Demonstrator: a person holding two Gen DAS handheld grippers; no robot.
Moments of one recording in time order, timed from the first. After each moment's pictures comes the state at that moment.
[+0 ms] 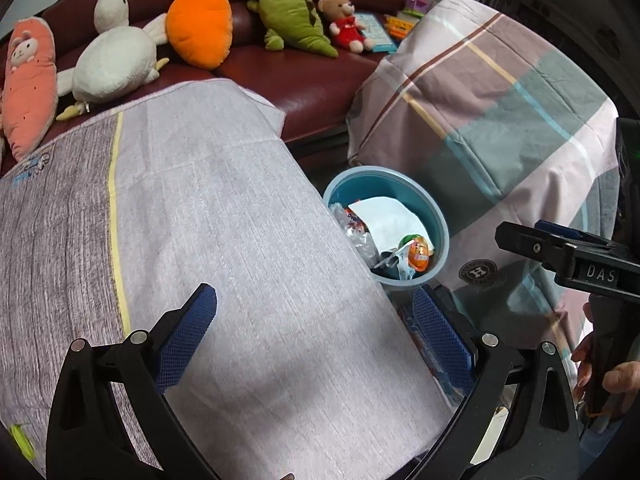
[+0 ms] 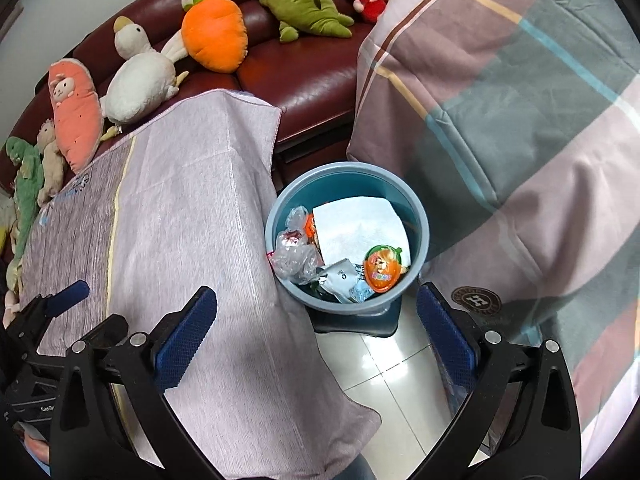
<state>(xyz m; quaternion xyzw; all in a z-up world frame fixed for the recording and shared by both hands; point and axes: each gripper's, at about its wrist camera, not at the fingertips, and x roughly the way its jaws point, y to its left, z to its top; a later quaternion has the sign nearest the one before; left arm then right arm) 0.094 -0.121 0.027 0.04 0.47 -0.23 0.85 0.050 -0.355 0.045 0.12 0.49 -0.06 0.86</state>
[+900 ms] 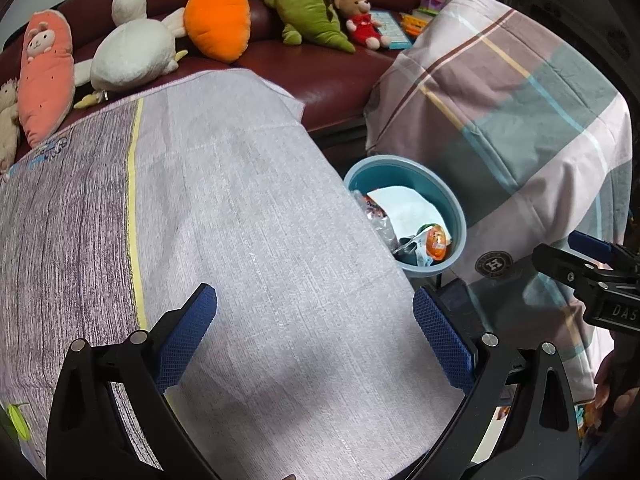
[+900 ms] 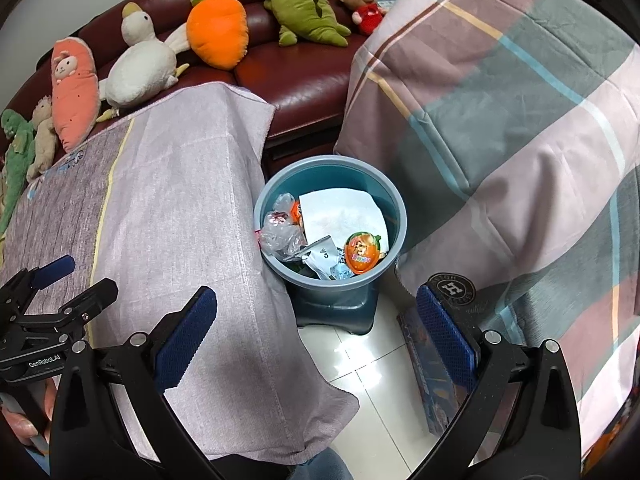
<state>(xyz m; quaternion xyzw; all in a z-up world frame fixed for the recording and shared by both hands) 0.082 -0.112 0.013 0.04 0.48 -0.19 0.86 0.011 -0.336 0.046 0.07 0.49 -0.08 0.87</state>
